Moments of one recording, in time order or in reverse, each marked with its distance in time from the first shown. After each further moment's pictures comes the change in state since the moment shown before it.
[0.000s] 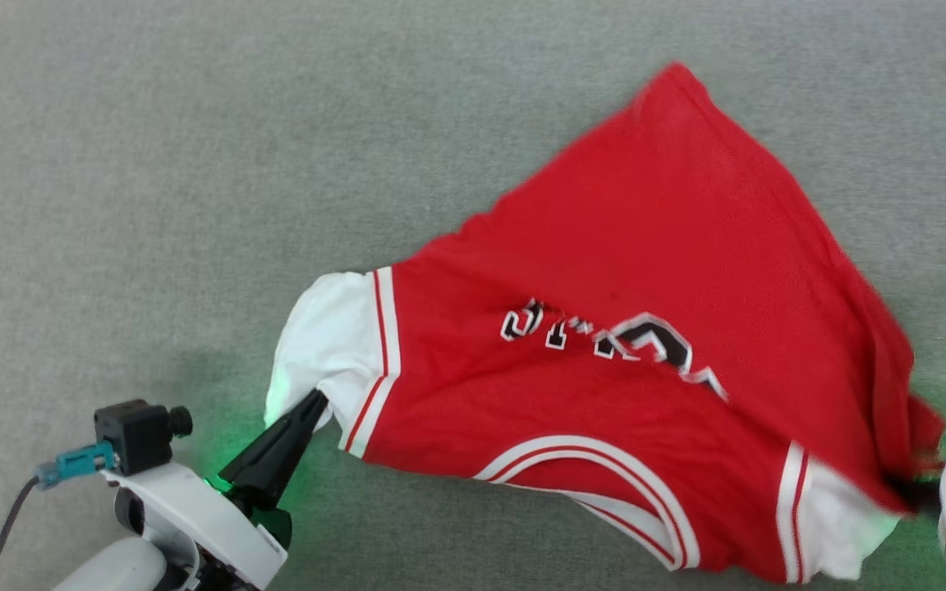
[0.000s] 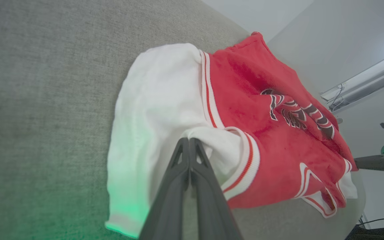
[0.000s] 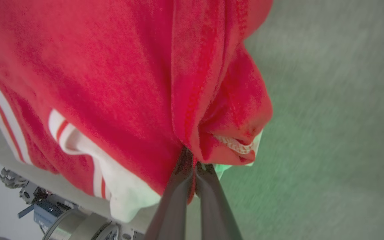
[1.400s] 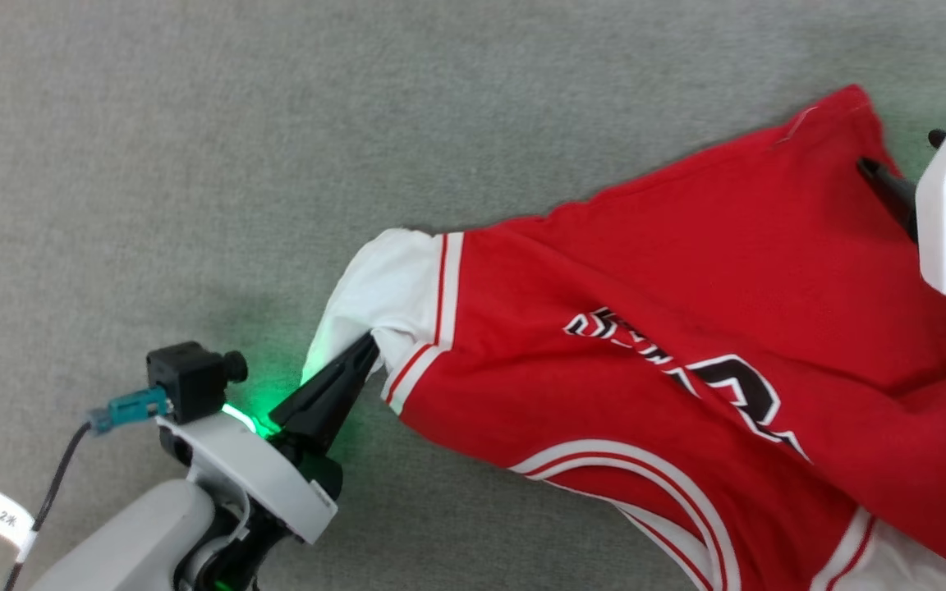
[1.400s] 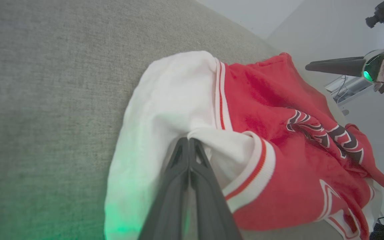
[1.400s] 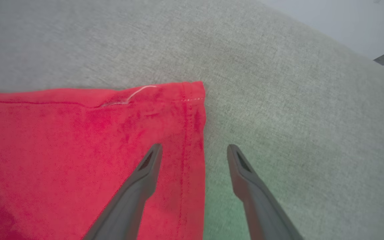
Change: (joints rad) left arm -0.127 -0.073 -0.032 0.006 0.106 0.001 0.009; right arm -0.601 -0.002 0.232 0.318 -0.208 0.001 -0.290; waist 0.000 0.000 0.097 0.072
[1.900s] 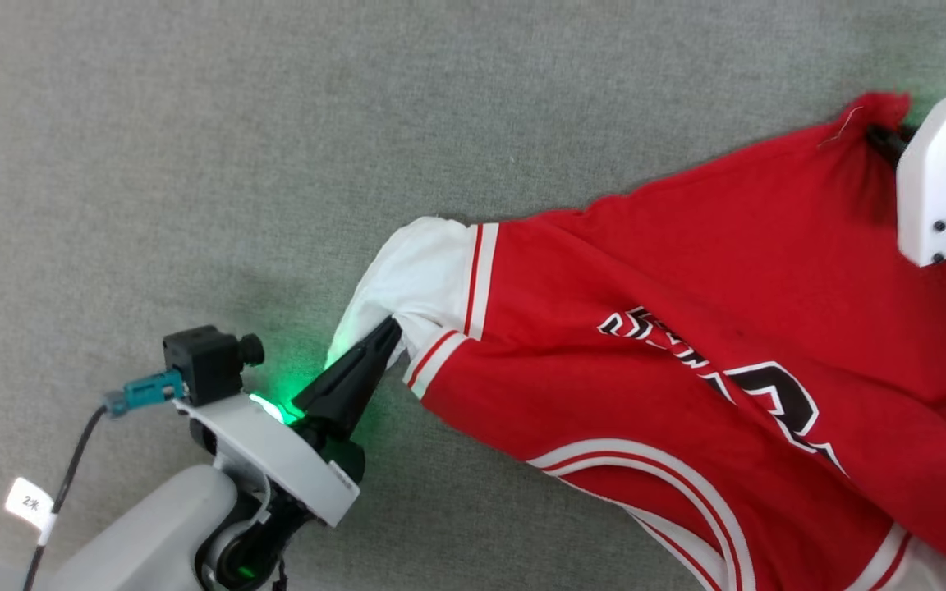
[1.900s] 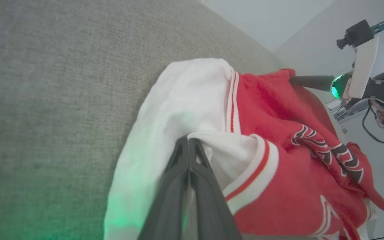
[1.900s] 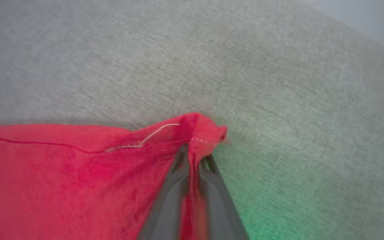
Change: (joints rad) left arm -0.047 -0.047 -0.026 0.019 -0.065 -0.006 -0.006; right arm -0.123 -0.029 0.144 0.249 0.071 -0.001 -0.177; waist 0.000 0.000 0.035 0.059
